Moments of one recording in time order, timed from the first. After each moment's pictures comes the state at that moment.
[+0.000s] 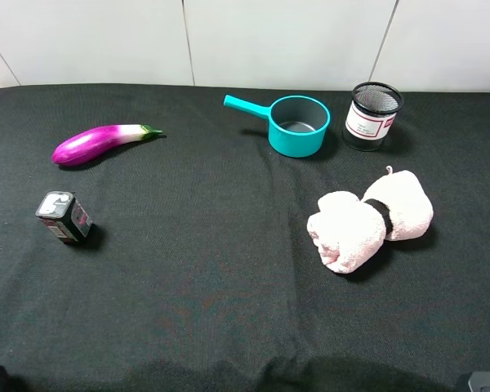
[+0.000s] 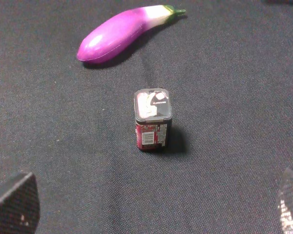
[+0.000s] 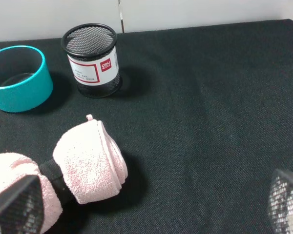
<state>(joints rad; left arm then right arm) -0.15 0.00 -0.49 0.00 1.06 0.00 0.04 -0.01 -0.50 -0.07 1.03 0.09</state>
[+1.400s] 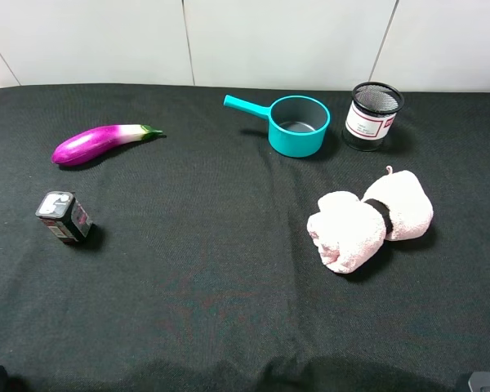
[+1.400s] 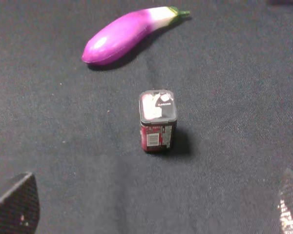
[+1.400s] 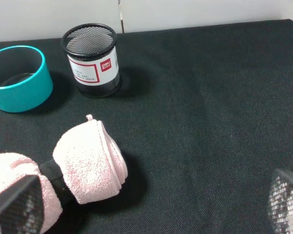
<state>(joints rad) -0.15 0.00 -0.51 0.02 1.06 0.00 0.04 -0.01 -0.50 -0.07 1.03 0.09</state>
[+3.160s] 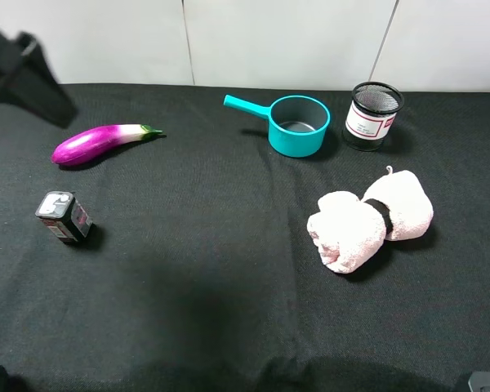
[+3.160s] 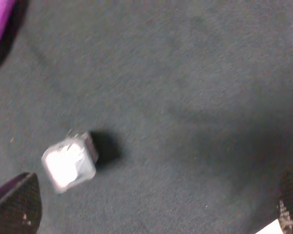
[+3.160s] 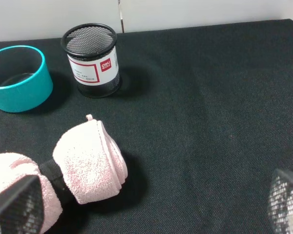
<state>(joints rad) -0.36 1.23 -1.11 -0.14 1.07 0.19 0.04 -0.01 -0.50 -0.07 1.03 0.09</state>
